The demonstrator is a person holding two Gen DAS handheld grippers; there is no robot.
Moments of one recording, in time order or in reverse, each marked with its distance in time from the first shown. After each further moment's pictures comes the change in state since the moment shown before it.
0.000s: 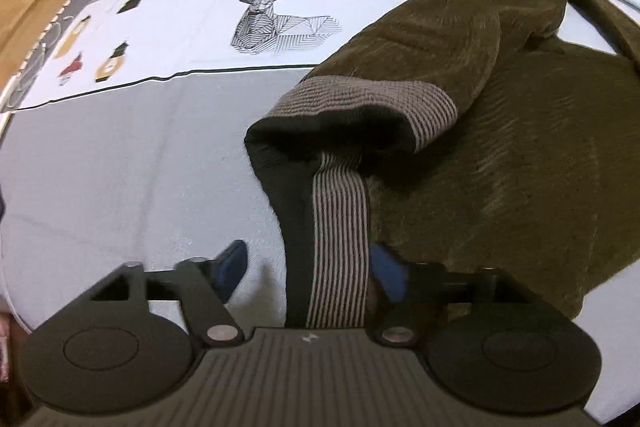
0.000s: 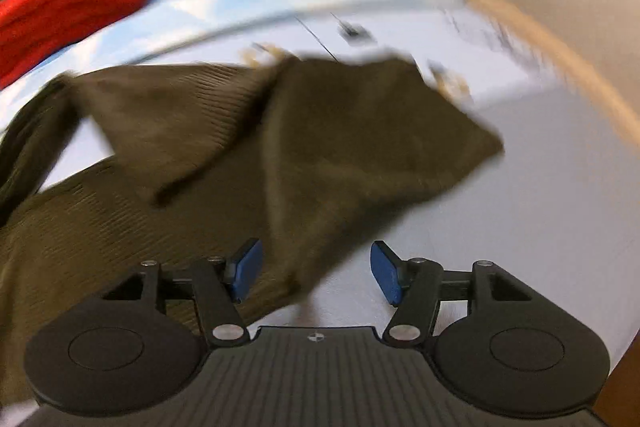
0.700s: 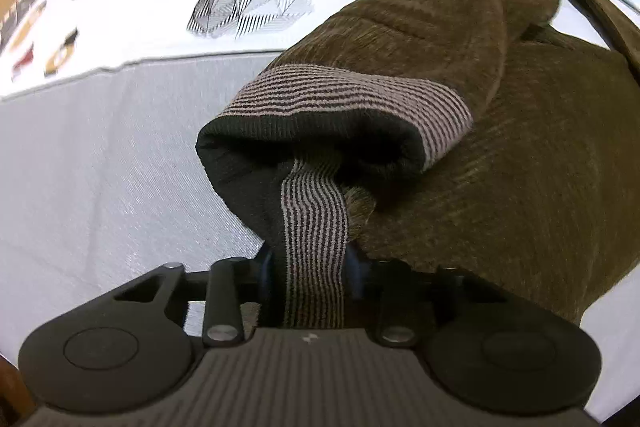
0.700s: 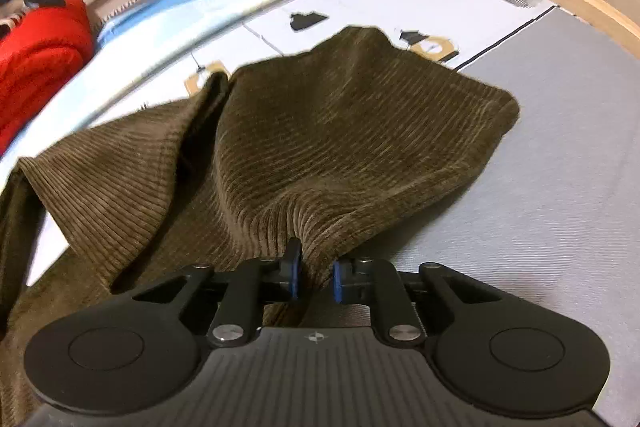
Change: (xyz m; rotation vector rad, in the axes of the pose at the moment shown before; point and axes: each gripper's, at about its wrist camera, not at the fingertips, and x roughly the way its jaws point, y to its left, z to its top) left arm 0.043 -0.006 0.014 0.038 0.040 -0.086; right arm 0.049 -0.017 0.018 0.177 -0.015 0.088
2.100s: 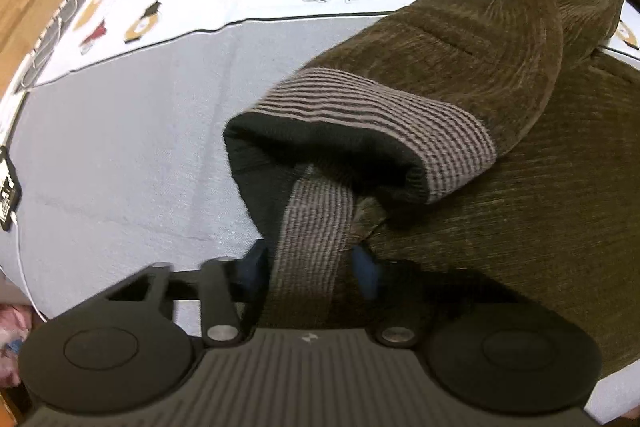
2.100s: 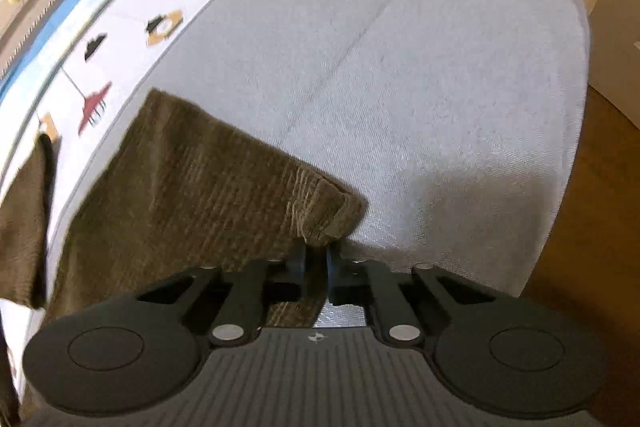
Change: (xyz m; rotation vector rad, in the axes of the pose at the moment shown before) left arm -0.001 0.059 -0.034 -0.020 0.033 0.161; right arm -0.067 -0.194 -0.012 0.364 0.126 -0.183
